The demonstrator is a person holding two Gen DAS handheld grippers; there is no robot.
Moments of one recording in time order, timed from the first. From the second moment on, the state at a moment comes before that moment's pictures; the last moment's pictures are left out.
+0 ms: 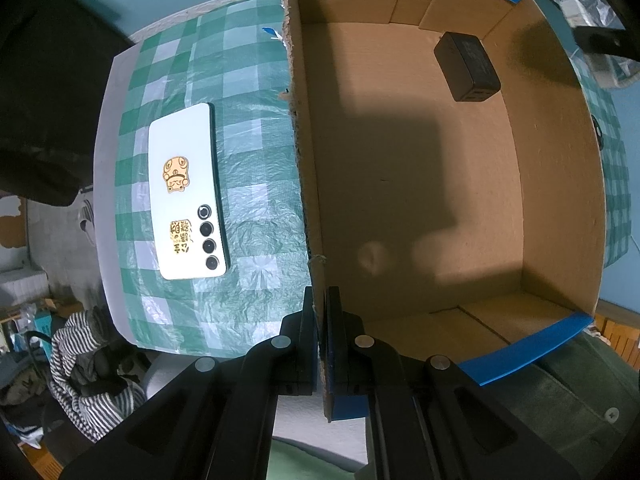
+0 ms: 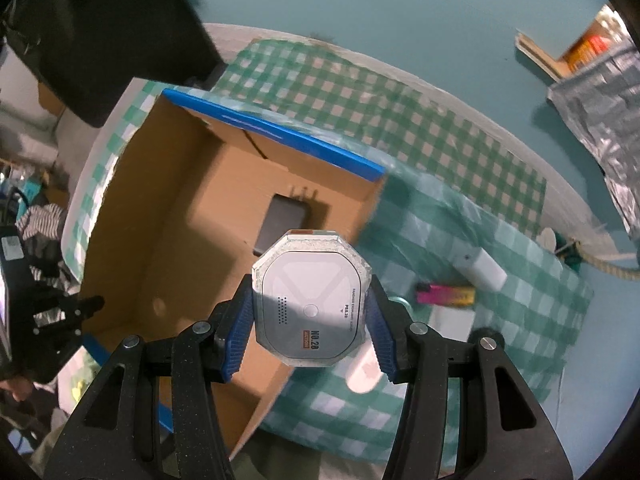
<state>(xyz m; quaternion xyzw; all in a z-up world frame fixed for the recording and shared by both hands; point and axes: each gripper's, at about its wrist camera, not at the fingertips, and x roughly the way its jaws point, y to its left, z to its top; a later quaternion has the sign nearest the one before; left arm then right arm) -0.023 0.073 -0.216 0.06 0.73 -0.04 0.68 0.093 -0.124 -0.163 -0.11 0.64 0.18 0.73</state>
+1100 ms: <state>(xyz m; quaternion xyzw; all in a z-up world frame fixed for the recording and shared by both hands) -0.023 0.073 -0.214 0.06 0.73 -0.04 0.68 0.097 -0.093 -0.224 -0.16 0.66 0.21 0.71</state>
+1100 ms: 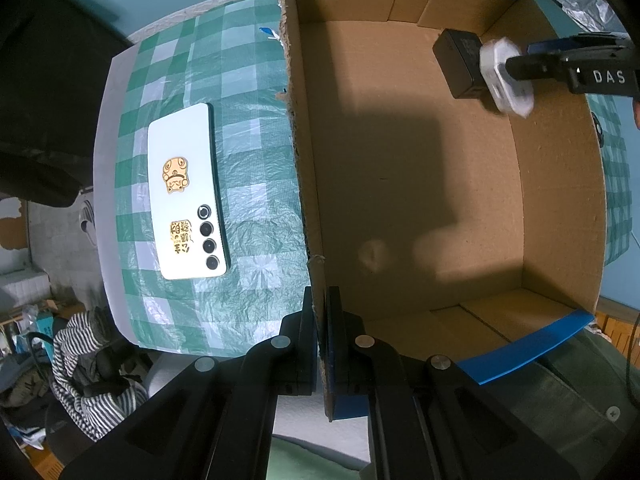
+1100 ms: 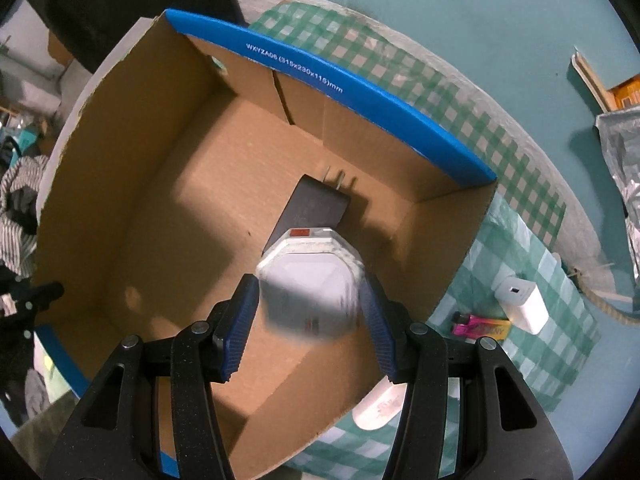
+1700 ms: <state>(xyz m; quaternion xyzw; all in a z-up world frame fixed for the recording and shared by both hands) -0.025 0.075 -0.216 0.06 0.73 -0.04 0.68 0.099 -0.116 -0.181 -0.11 0.63 0.19 0.75</state>
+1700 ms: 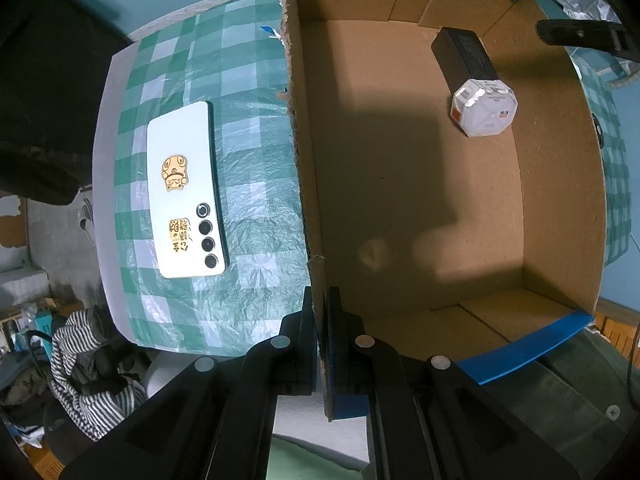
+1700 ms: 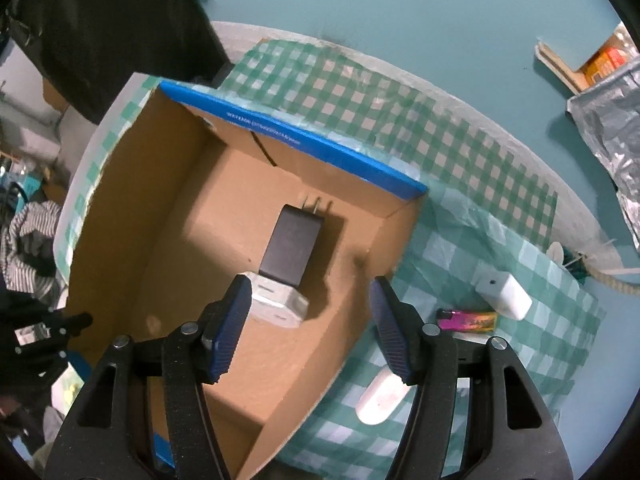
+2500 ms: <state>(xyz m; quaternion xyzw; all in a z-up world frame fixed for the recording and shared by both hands) -0.025 0.074 -0.216 0.06 0.73 -0.04 0.68 0.074 -0.183 -0.127 -0.06 0.63 0.11 0.77</state>
